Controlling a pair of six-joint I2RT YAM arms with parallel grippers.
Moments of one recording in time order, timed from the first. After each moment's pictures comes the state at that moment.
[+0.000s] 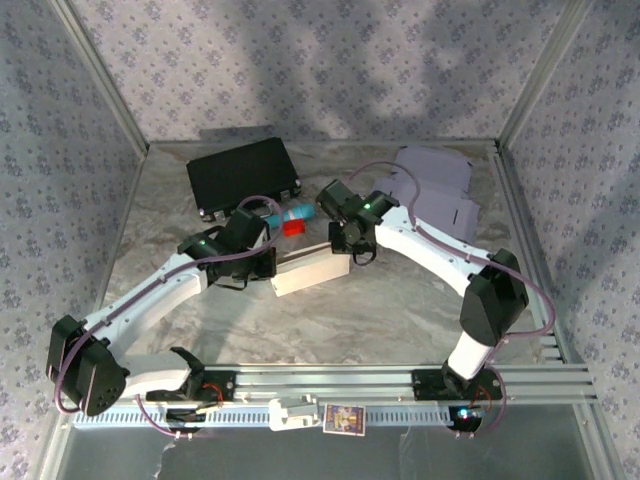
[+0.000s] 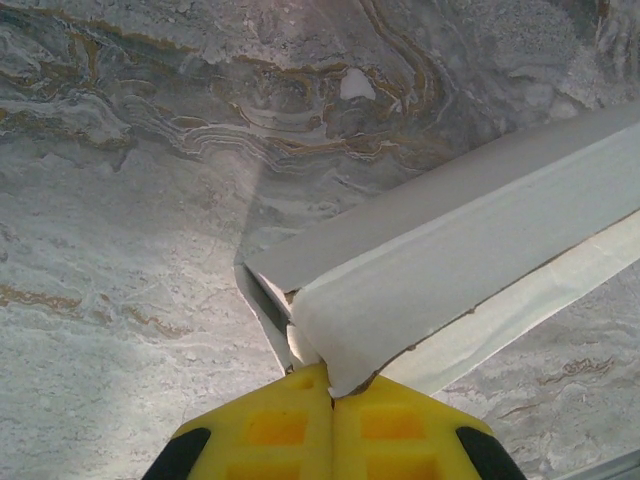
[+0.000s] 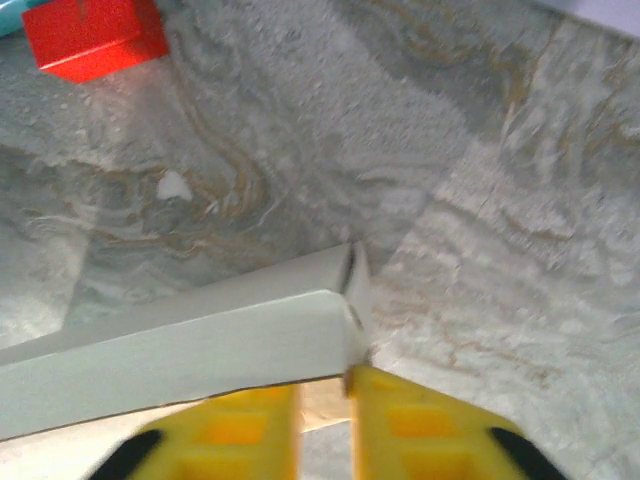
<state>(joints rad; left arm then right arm) -0.66 1.22 0.97 -0.82 0.06 -0.64 0.78 1.69 1.49 -1.03 0.14 0.74</state>
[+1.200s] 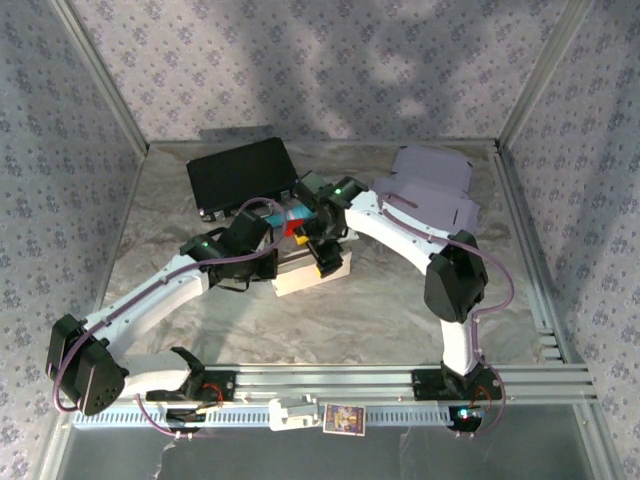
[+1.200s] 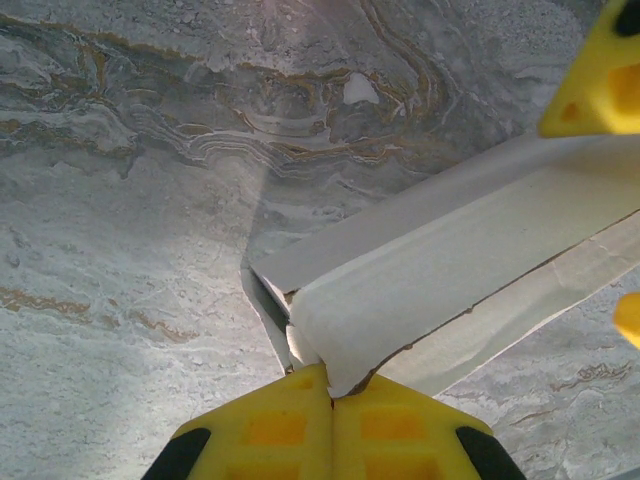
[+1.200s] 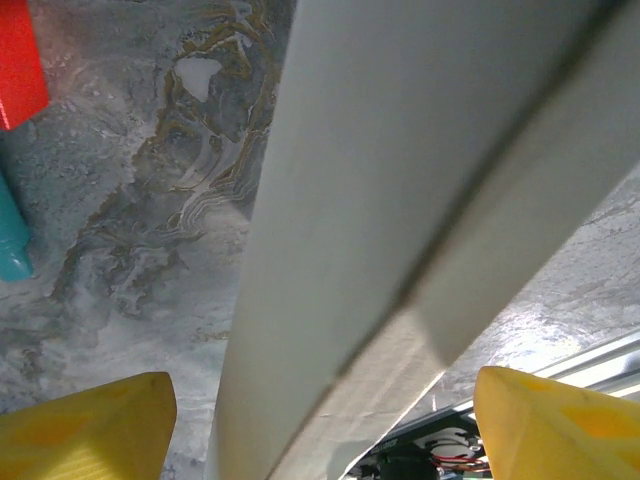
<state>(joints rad) -0.69 1.22 0.97 -0.81 0.02 -0.64 0.80 1.95 1.78 -1.15 -0.25 1.79</state>
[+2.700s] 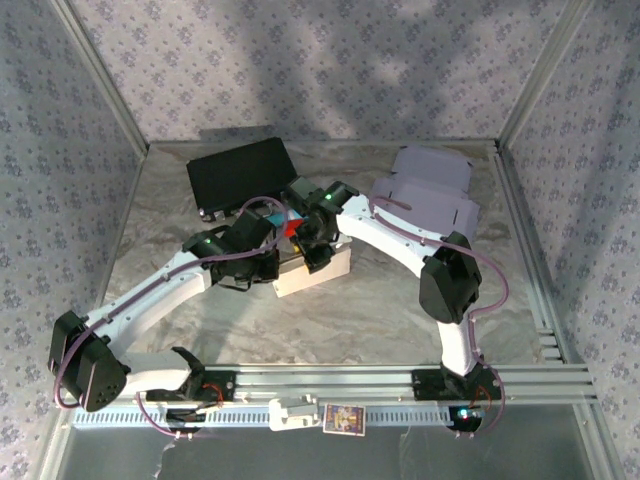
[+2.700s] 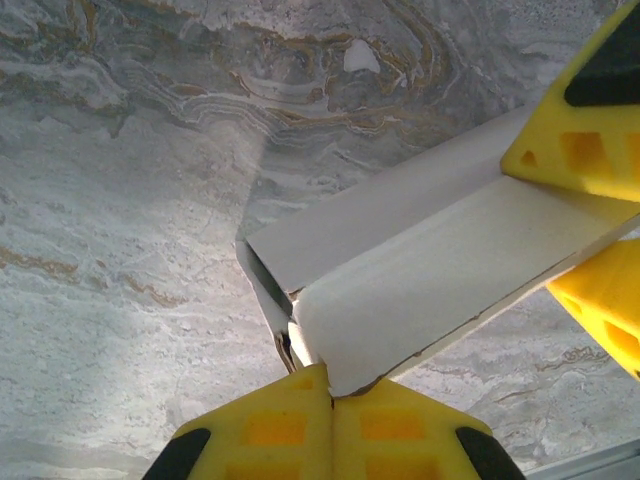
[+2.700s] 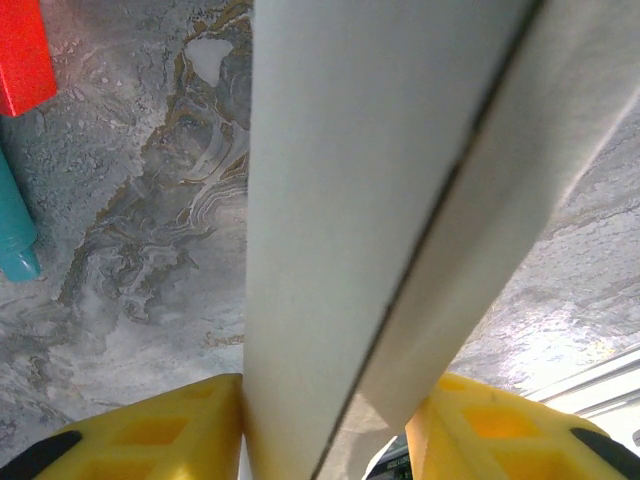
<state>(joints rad) -0.70 1.24 1.02 -0.89 0.04 -0.70 0.85 1.97 1.79 -1.12 -0.20 1.86</state>
